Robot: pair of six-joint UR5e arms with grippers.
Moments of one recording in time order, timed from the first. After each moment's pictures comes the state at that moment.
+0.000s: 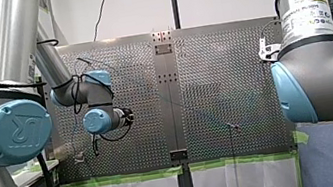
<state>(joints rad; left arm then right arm) -0.42 -1.80 -2.39 -2.16 -1.81 -1.69 1.48 -1.11 1.51 -0.41 1.12 1.70</state>
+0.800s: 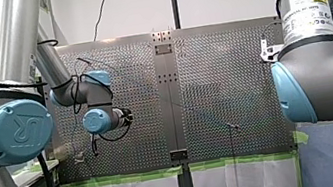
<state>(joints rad) -0.41 -1.80 -2.39 -2.16 -1.81 -1.69 1.46 -1.09 1.49 -0.43 1.06 1.66</state>
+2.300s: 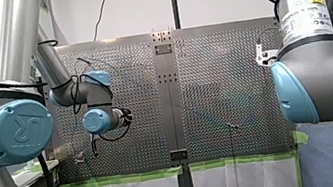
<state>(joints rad) -0.40 -1.80 -2.39 -2.16 -1.81 -1.69 1.51 -1.05 1.48 -0.52 1.11 1.70</state>
